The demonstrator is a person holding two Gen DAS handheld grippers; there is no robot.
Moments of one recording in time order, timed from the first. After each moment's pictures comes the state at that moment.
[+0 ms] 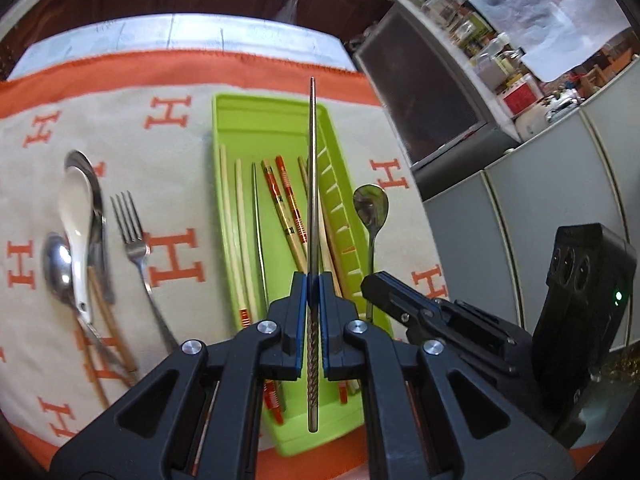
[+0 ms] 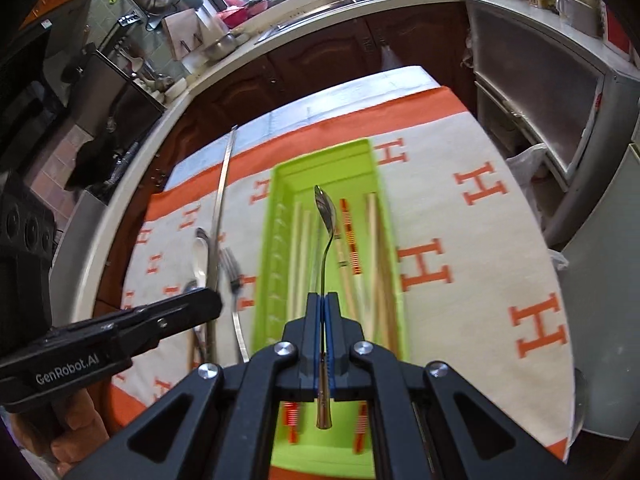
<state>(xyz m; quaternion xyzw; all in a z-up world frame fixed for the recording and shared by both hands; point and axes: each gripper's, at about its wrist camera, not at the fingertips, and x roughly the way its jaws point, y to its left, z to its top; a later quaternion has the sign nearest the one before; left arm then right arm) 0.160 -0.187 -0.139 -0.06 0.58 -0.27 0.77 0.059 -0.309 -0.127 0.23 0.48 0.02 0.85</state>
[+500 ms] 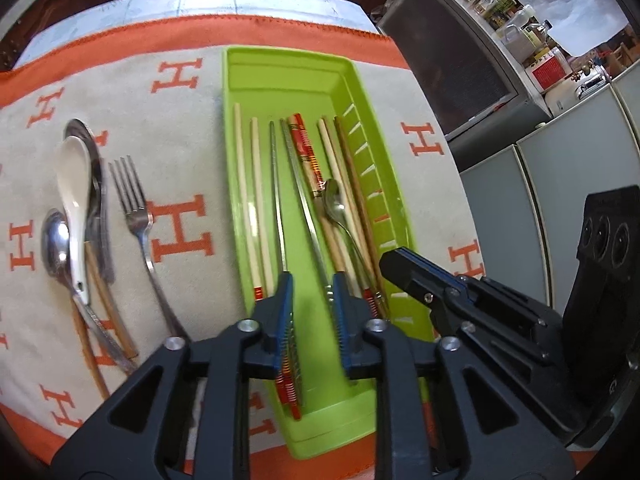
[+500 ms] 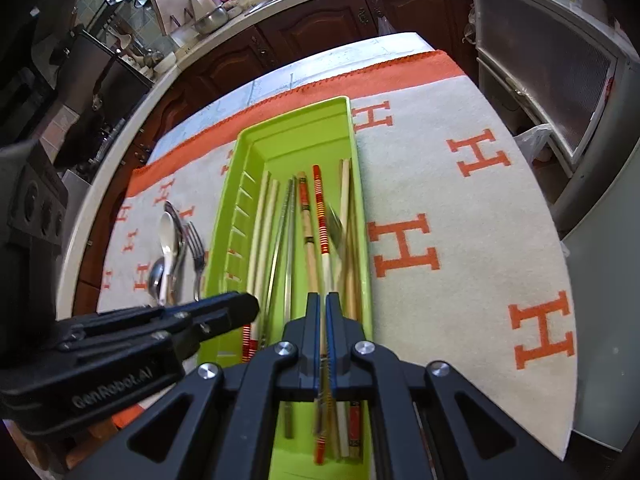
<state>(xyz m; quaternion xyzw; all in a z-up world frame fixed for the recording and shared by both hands) 0.153 -0.195 -0.169 -0.02 0.61 -0.23 0.76 0.069 -0.318 -0.160 0.23 0.51 0.04 0.83</state>
